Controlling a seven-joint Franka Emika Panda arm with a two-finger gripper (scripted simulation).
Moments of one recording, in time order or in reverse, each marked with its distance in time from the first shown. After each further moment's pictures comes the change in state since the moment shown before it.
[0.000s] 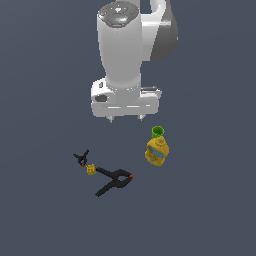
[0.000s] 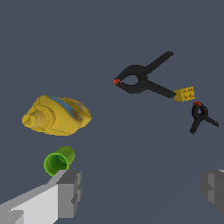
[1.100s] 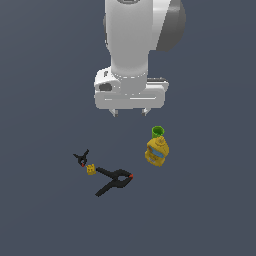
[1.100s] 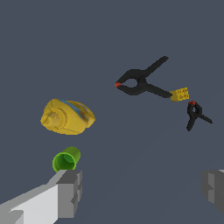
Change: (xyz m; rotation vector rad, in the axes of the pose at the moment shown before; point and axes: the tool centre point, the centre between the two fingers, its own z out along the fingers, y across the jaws) arm -0.004 -0.013 -0.024 -0.018 0.024 0.031
